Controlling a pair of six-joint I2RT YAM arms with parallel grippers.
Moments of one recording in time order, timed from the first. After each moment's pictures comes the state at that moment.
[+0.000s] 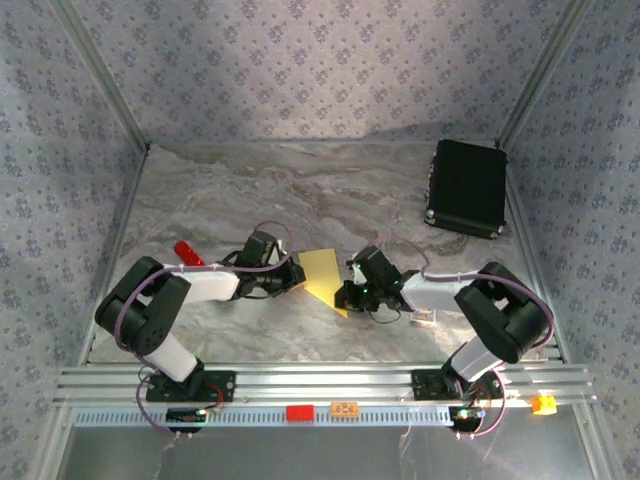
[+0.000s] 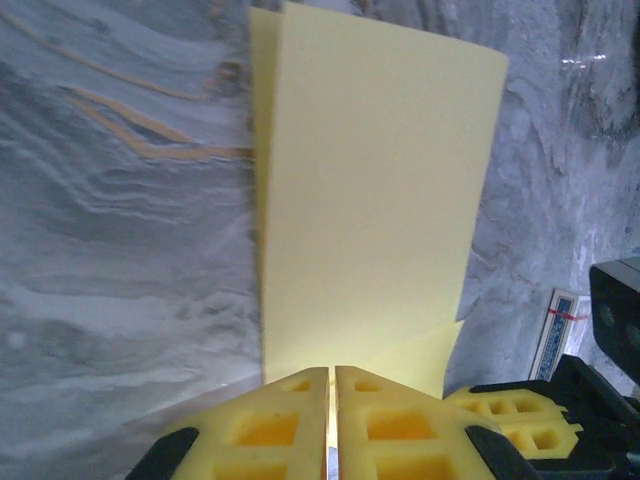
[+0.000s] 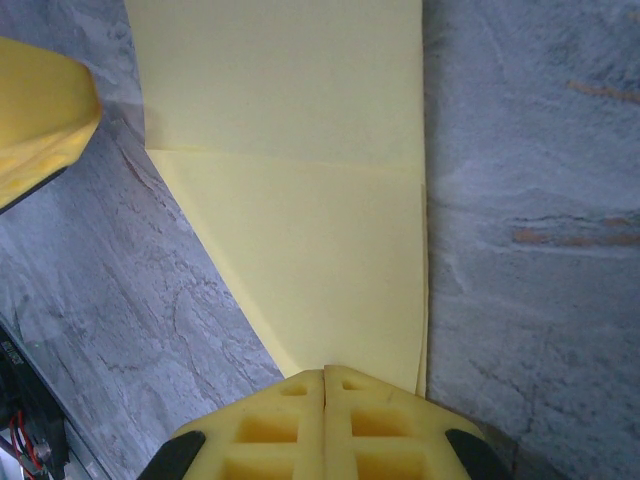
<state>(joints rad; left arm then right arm) -0.62 1.59 0.61 0.15 0.43 -0.98 0.72 1.55 0.57 0.04 -0.41 0.78</state>
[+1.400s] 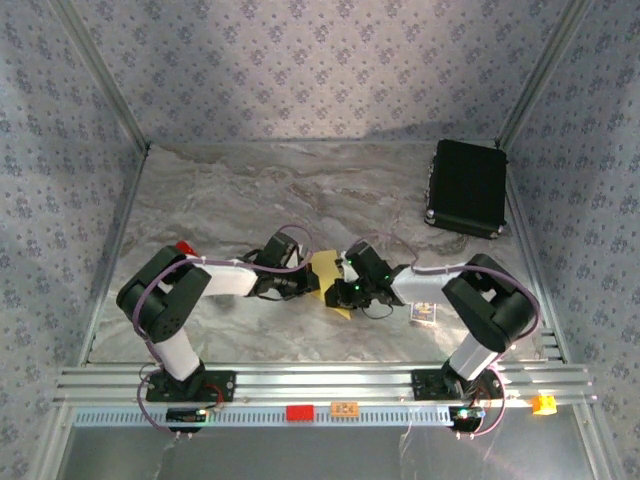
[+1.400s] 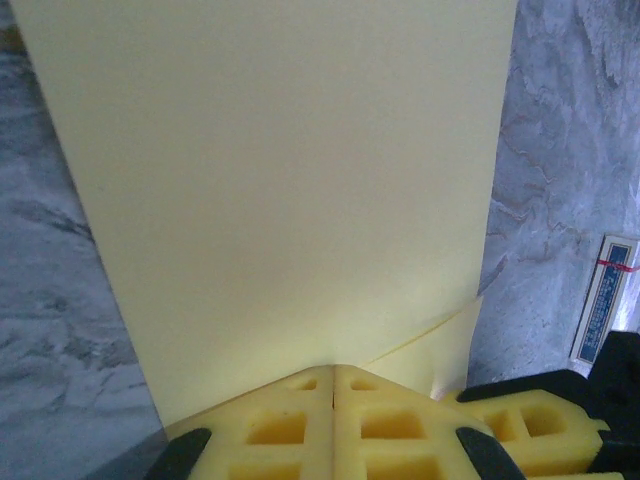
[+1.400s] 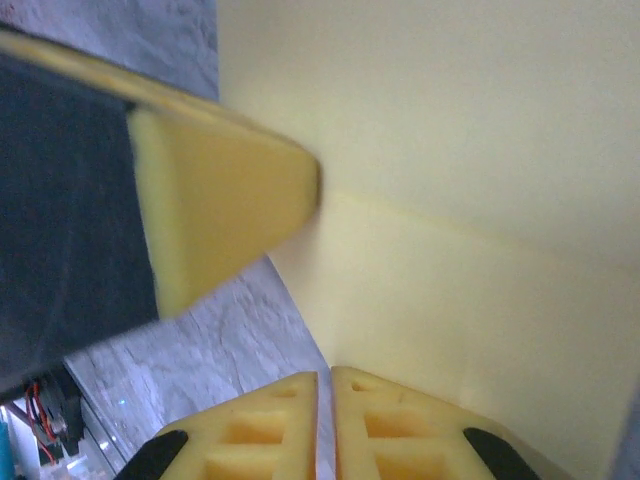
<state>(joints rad) -0.71 1.71 0.70 0.10 0.43 -0.92 0.75 1.62 0.63 0.03 -0.48 0.73</state>
